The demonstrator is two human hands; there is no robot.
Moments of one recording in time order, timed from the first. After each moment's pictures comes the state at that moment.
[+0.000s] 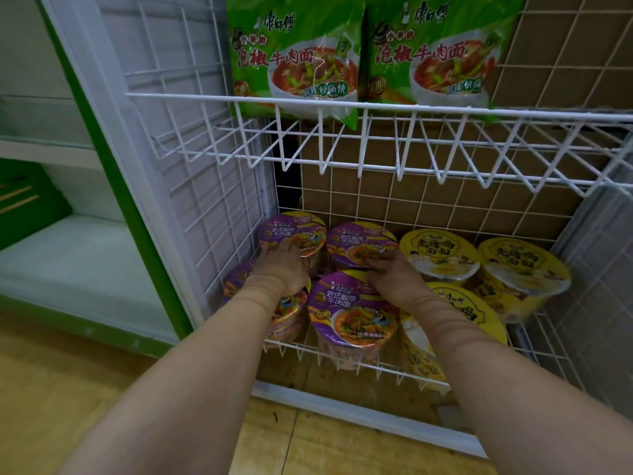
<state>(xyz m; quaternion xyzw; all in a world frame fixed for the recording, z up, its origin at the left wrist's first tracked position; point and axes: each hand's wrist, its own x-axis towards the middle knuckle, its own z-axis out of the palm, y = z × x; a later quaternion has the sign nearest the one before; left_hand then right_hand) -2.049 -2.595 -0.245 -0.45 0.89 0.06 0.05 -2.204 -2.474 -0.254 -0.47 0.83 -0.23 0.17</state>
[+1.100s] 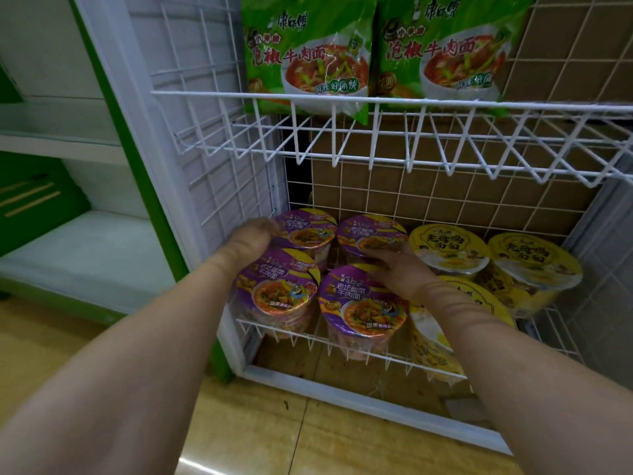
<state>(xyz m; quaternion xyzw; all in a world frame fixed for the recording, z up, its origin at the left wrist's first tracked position) -1.999 -2.627 -0.218 -0.50 0.76 0.36 -0.22 -2.199 -2.469 -0.244 -0.51 0.82 -0.18 0.18</state>
